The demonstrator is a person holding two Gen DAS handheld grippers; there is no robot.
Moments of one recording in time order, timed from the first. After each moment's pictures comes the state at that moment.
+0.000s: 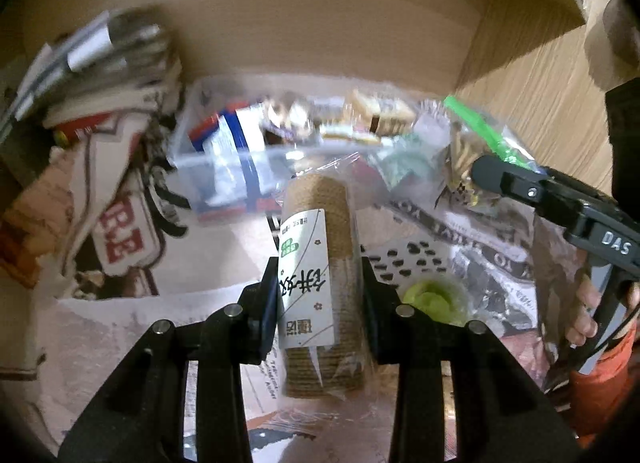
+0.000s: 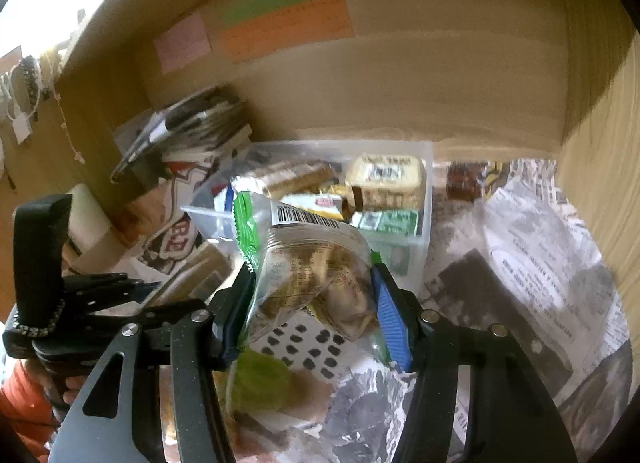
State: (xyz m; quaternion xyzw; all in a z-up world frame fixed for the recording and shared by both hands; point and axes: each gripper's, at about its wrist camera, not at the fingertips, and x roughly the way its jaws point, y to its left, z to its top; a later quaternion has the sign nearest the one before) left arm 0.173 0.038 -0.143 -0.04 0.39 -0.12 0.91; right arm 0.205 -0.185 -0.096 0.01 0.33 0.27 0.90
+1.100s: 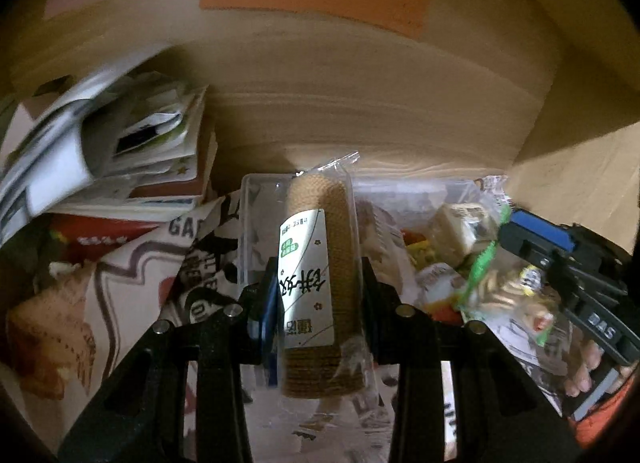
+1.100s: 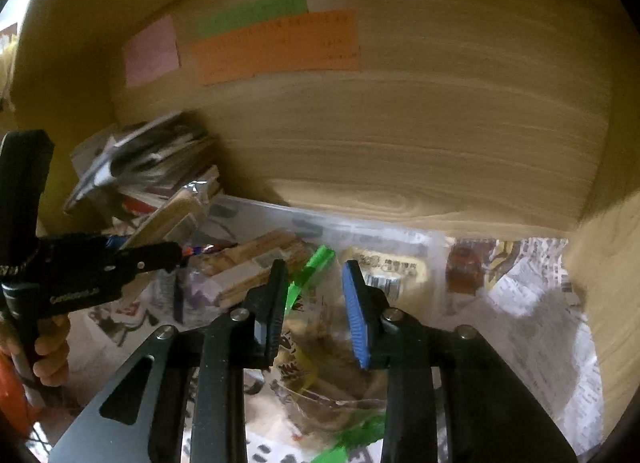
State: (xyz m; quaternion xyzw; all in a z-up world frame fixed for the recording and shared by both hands) left arm 0.315 0.067 -0.116 -0.06 0.38 -0.07 0.92; right arm 0.289 -0.139 -0.081 -0.05 0.31 0.24 0.92
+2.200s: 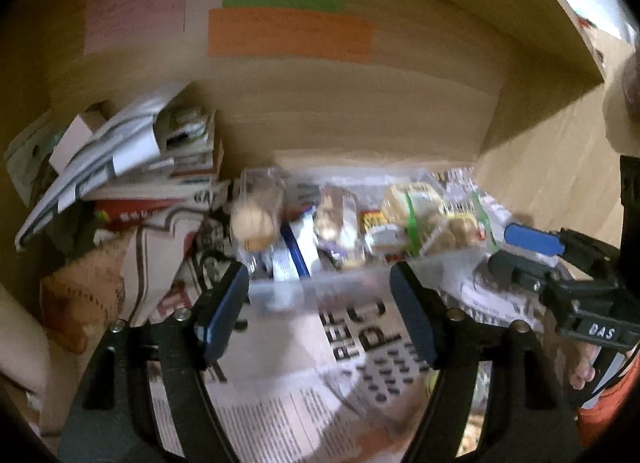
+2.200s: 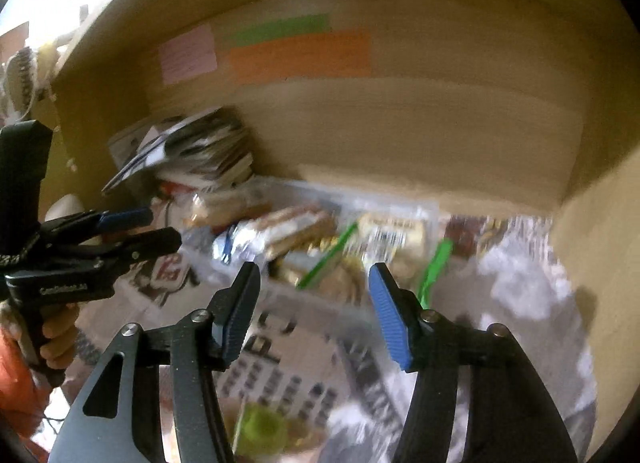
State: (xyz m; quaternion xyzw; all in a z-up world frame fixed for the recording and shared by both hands) left arm 0.208 0.050 -0.085 -0.04 0.34 -0.07 0.94; right arm 0.221 -0.161 -0.070 -0.04 0.32 0.27 0.91
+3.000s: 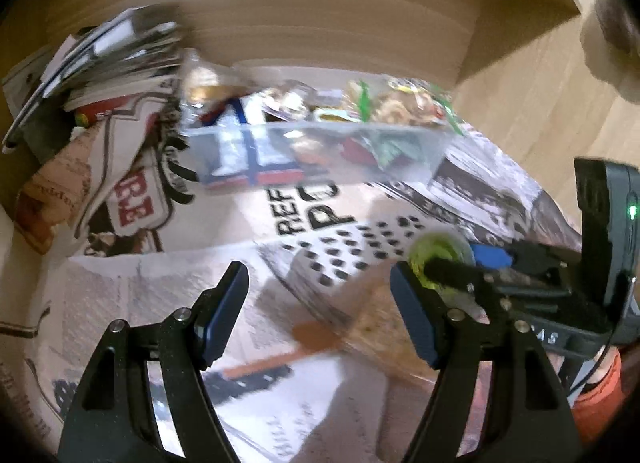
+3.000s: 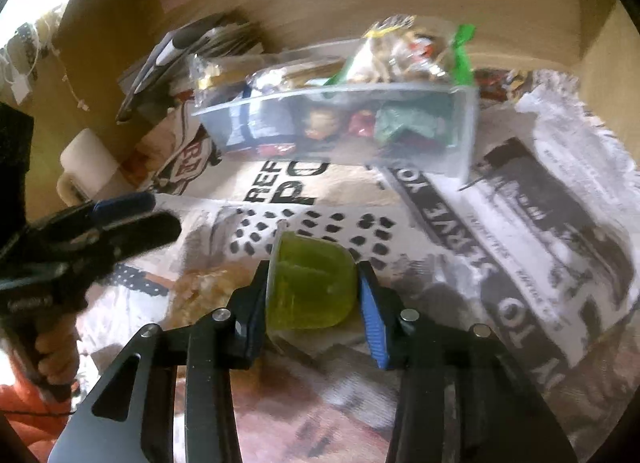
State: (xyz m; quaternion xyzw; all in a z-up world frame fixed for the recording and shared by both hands) left arm 0.146 0.000 -0.141 -0.04 0.41 -0.09 0.91; right arm 0.174 -0.175 -0.158 0.01 0.43 0.28 0.86
